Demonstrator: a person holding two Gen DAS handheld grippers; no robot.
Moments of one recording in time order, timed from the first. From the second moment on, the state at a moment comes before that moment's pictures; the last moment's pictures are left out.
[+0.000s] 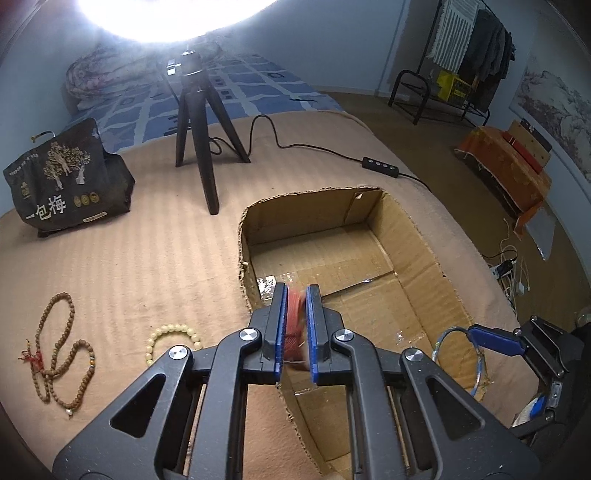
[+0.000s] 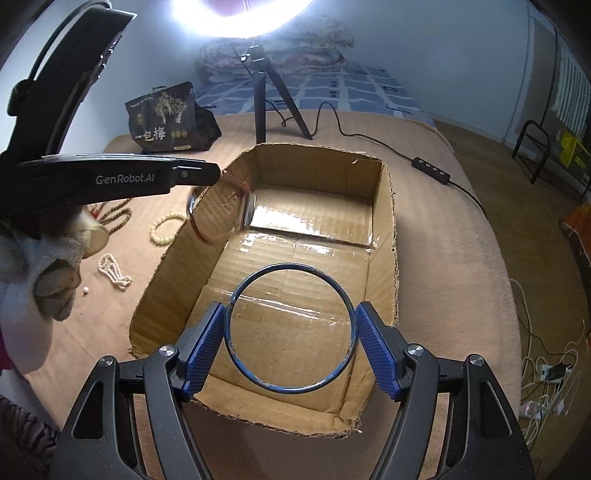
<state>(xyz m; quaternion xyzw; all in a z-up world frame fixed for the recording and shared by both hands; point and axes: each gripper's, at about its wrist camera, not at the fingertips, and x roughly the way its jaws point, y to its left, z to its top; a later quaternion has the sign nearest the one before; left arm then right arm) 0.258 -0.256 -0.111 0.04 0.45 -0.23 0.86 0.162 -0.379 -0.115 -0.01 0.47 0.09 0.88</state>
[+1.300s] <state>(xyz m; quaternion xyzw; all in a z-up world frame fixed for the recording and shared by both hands) 0.155 -0.014 -0.033 0.01 0.38 -0.07 0.92 0.109 -0.289 -0.011 0.01 0.36 0.12 0.93</state>
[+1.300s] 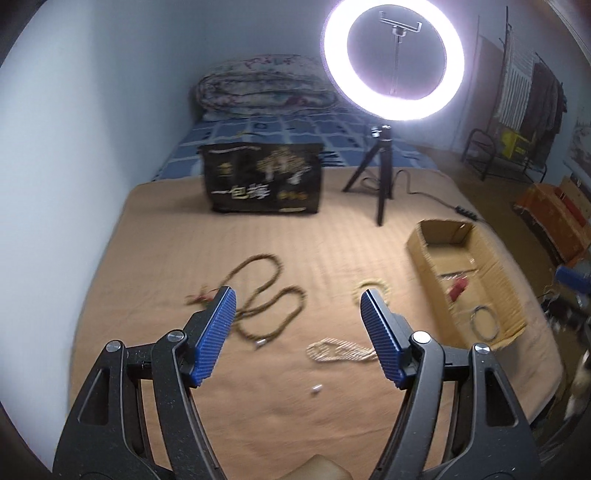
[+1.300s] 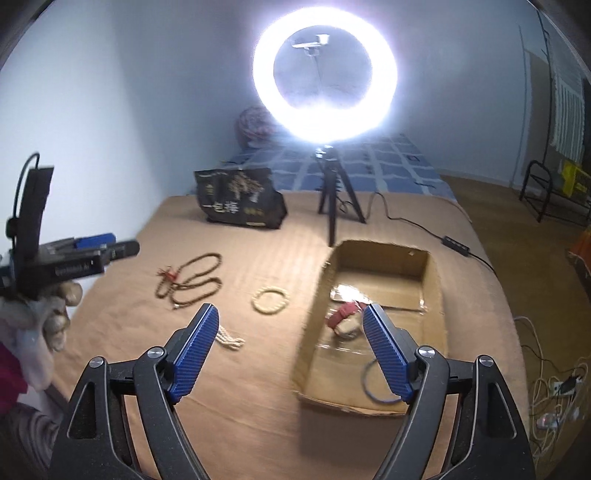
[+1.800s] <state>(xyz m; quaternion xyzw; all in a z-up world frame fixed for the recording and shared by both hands) 0.136 0.074 -0.020 0.00 0.39 -0.06 0.92 0.104 -0.242 0.005 -0.07 0.34 0.16 0.92</state>
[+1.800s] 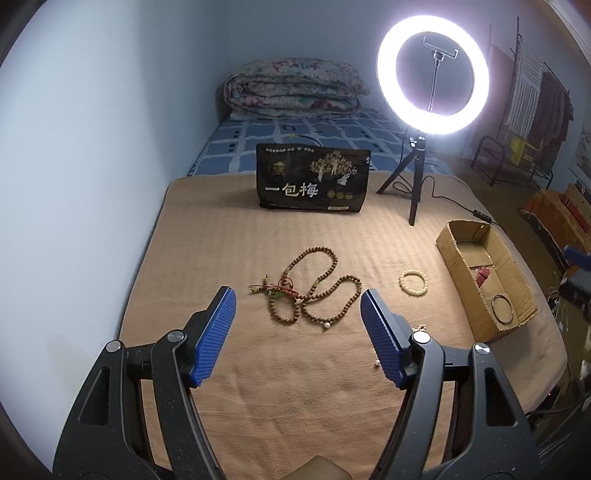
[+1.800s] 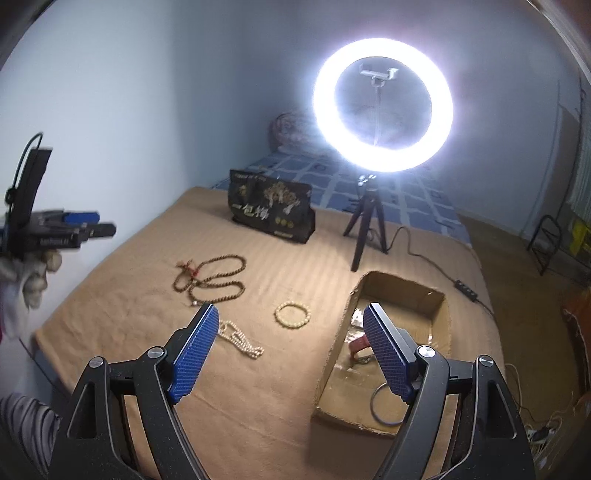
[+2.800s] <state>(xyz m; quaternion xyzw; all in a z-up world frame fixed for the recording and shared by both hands) 0.345 0.071 -0.174 0.03 0.53 -0.16 0.83 0.180 -0.191 -0.147 -0.03 0.47 0.26 0.84</state>
